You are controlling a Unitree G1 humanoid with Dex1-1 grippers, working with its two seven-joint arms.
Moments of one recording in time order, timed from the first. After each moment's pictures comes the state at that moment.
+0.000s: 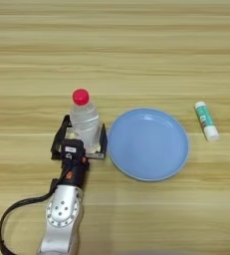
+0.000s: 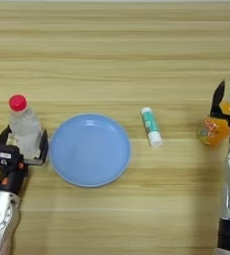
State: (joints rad) left arm 0.13 -0.03 -0.06 0.30 0.04 -0.57 -0.03; right arm -0.11 -0.28 -0.42 -0.04 0.06 0.01 -0.01
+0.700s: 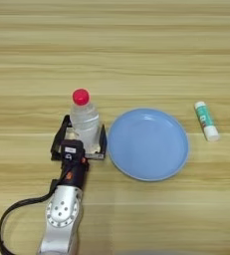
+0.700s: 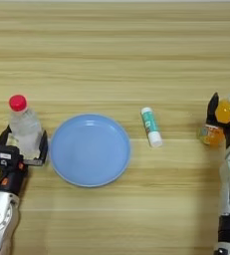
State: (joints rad) left arm 0.13 -0.03 -0.06 0.31 0.04 -0.57 -0.03; right arm -0.16 -0.31 -0.42 0.19 0.13 -0.05 0.03
